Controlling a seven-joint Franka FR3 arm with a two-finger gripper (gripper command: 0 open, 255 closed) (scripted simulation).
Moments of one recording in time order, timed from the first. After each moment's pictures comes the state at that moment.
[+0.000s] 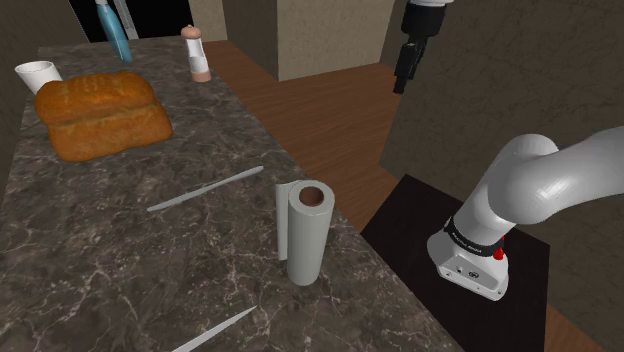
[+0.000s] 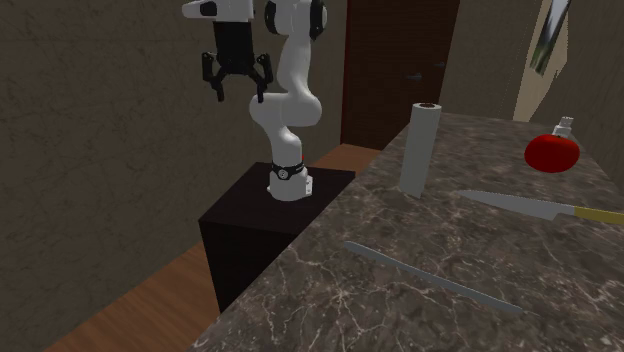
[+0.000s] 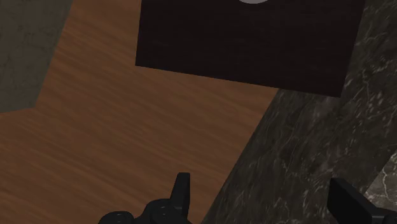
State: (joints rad) arm -0.01 -0.75 0.01 -2.35 -0.02 1.56 -0.14
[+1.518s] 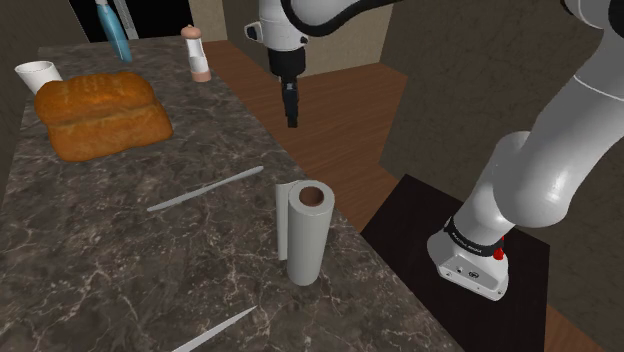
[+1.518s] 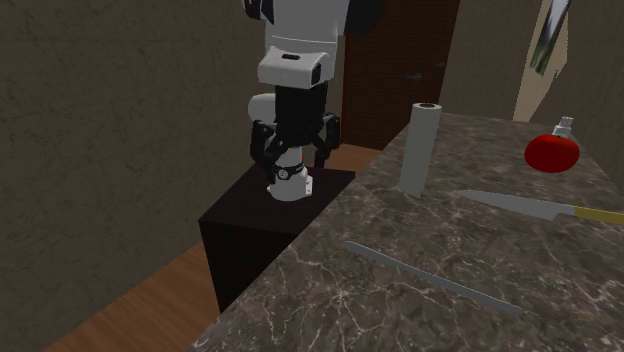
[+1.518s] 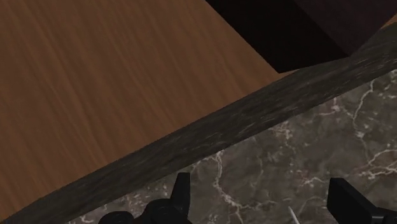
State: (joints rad) arm 0.19 -0.05 0.19 -1.94 -0.07 1.81 -0.37
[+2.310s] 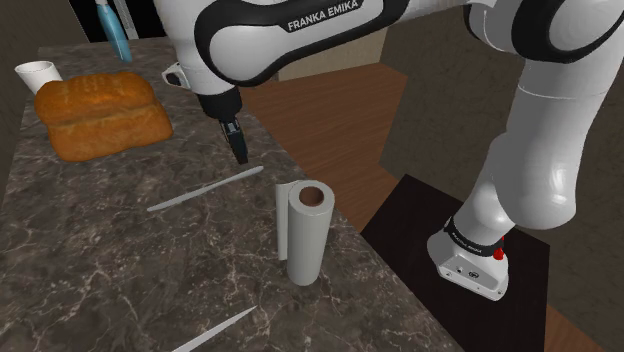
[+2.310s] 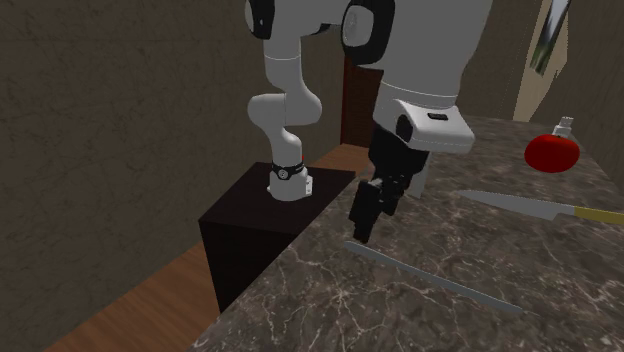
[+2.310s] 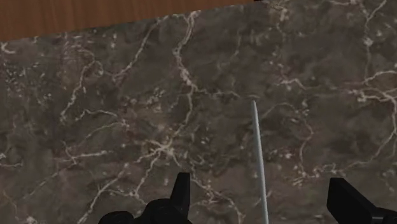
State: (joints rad) arm 0.32 0.31 0.29 -1.61 -0.19 1.81 -0.46
